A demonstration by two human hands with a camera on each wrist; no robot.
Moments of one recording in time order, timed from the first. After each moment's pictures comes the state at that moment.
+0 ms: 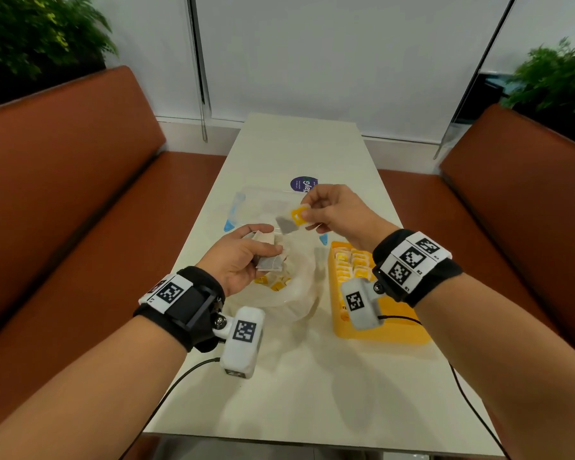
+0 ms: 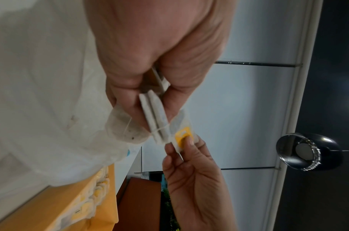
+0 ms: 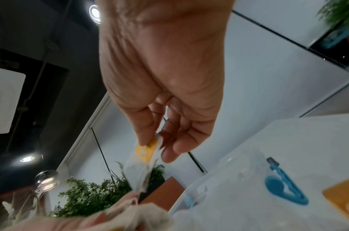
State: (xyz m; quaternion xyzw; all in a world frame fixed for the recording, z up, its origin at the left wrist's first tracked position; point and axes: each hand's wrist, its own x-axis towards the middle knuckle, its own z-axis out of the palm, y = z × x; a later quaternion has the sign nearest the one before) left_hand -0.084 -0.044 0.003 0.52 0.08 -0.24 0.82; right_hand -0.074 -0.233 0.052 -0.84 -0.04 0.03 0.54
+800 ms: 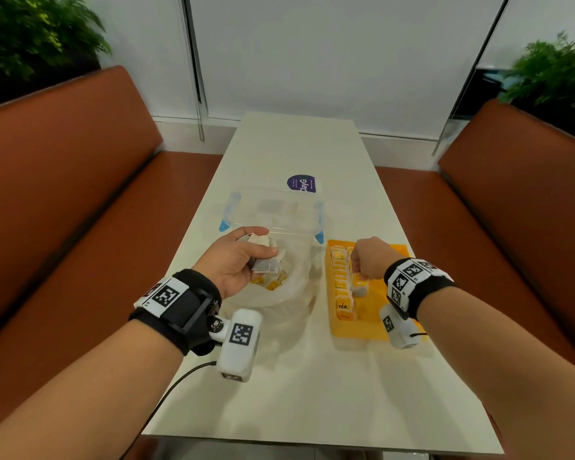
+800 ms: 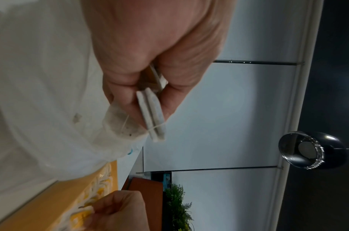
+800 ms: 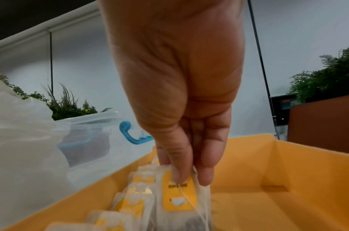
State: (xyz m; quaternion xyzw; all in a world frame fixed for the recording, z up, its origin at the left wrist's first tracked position) left_hand -0.085 -0.048 0.000 0.54 0.09 -0.22 0.81; right_hand -0.069 -0.313 -0.030 -0.99 0.03 0.17 0.01
